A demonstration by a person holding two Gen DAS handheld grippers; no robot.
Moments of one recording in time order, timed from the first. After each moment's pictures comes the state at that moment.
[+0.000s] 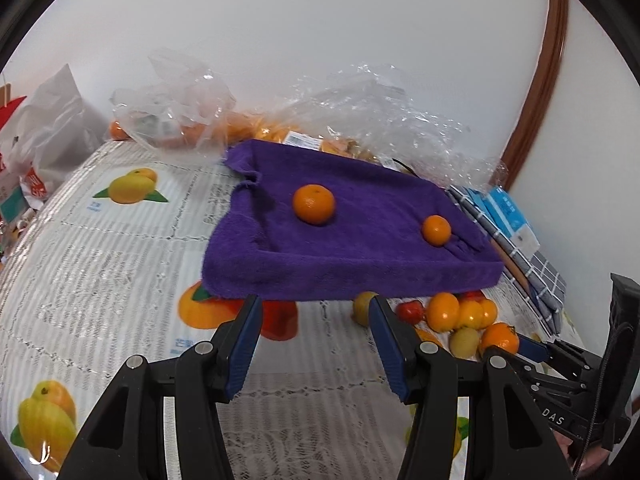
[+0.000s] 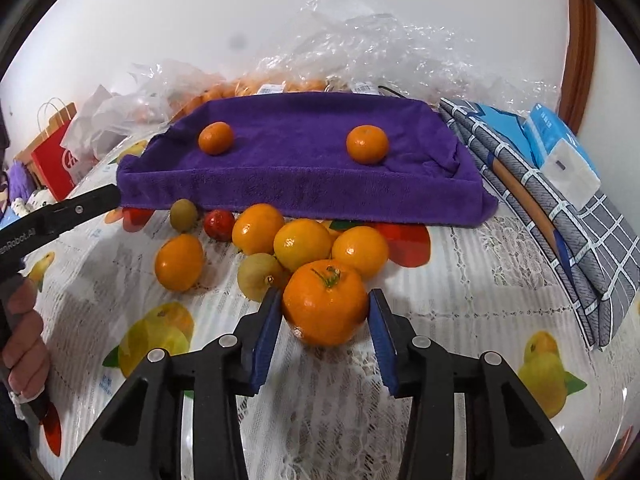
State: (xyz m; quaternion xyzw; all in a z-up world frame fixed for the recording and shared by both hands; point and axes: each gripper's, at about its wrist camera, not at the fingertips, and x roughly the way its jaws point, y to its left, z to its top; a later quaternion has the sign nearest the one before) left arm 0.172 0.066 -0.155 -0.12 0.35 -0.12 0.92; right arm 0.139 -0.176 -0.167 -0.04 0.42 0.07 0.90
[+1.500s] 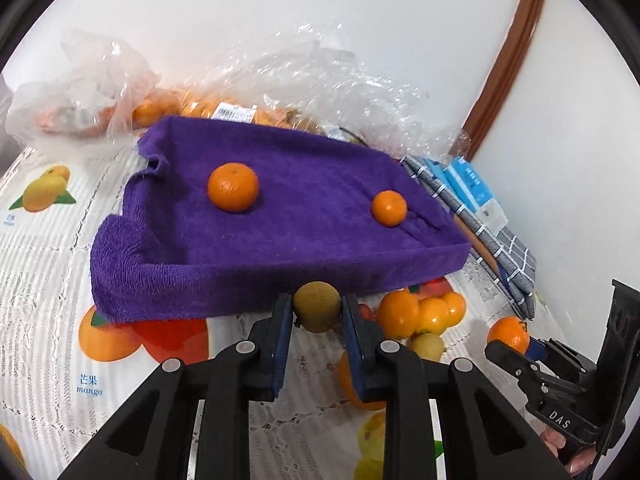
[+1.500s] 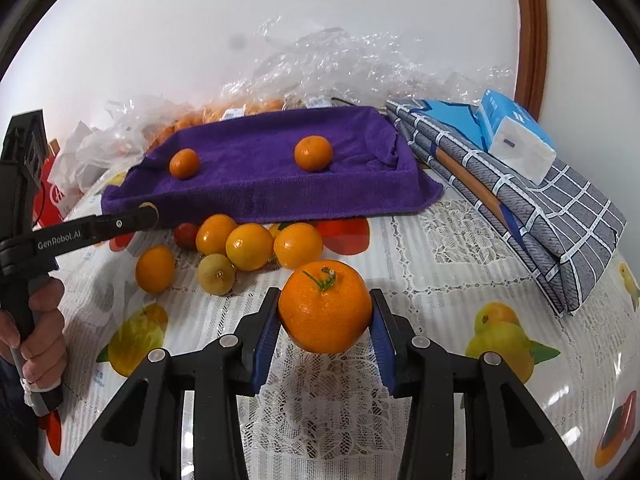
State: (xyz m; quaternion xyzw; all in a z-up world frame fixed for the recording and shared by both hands) left arm 0.201 0.025 -0.163 -0.12 0.38 -0.21 0.89; right arm 0.120 -0.212 -0.157 0.02 0.39 0.03 0.92
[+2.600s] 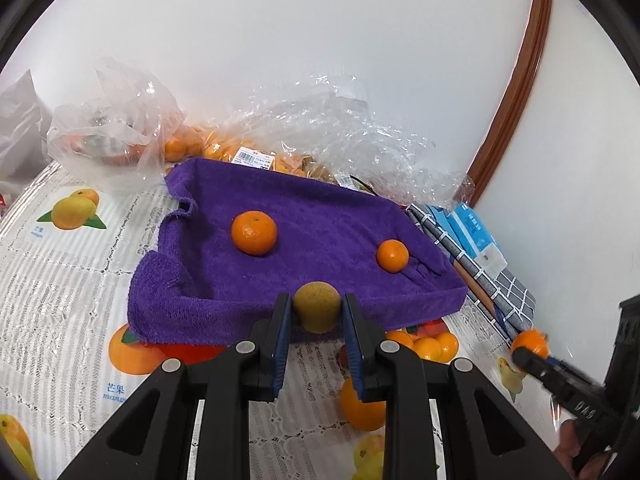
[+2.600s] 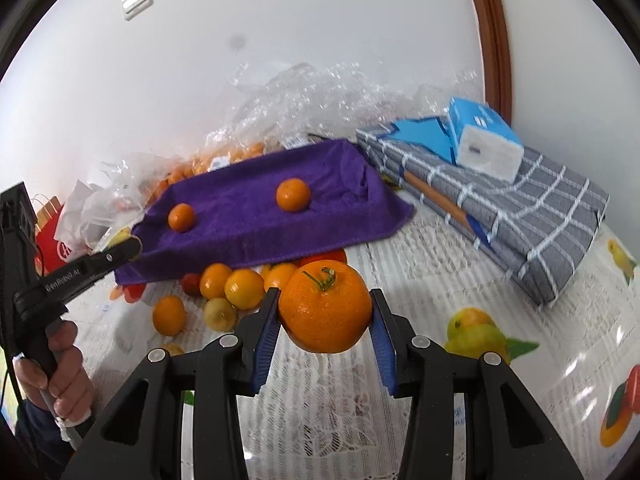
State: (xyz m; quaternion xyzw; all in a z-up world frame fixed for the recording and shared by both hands) left arm 0.191 0.041 -0.144 -0.15 0.32 -0.17 0.92; right arm 0.111 -0.227 -0.124 0.07 0.35 0.01 0.93
